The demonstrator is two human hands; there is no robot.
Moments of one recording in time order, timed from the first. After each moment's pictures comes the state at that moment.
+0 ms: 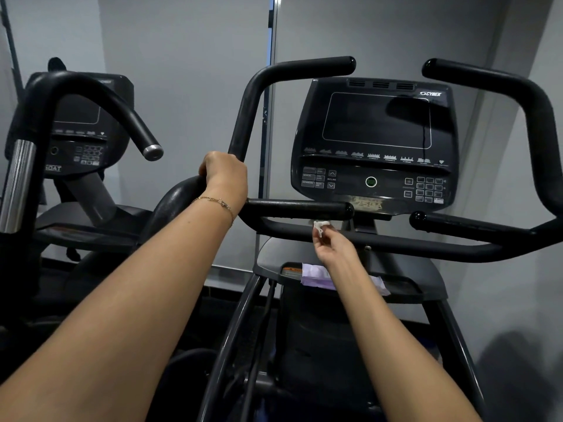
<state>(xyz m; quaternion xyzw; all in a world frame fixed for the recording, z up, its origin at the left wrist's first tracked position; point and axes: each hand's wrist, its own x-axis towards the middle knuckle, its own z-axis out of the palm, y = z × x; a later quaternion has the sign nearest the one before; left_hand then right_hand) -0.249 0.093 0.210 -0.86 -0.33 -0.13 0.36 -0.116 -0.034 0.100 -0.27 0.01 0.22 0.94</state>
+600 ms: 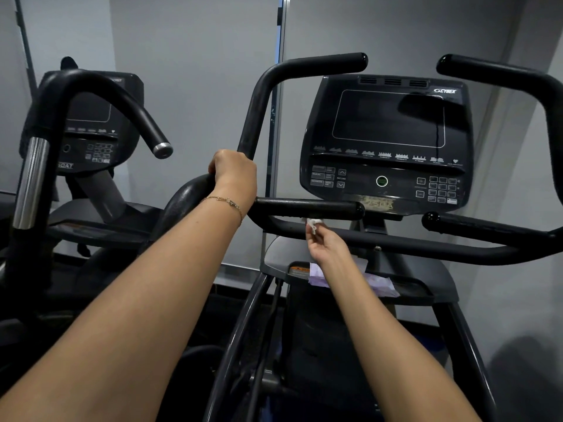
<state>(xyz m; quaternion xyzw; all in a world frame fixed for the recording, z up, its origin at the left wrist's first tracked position) -0.250 0.095 0.209 -0.86 -0.33 -0.15 0.36 -0.123 -0.007 0.097 -0.23 0.03 0.26 0.94</state>
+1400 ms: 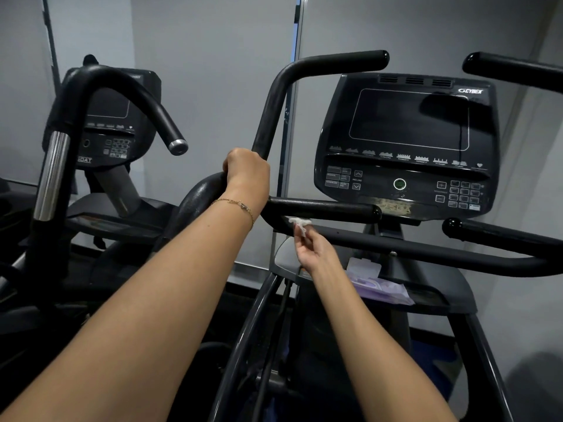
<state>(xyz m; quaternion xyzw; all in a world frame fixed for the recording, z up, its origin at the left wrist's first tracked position) -0.249 0.099 0.205 -0.86 -0.32 -0.17 0.37 -0.140 0.030 0.092 -0.23 -0.01 0.33 0.91</state>
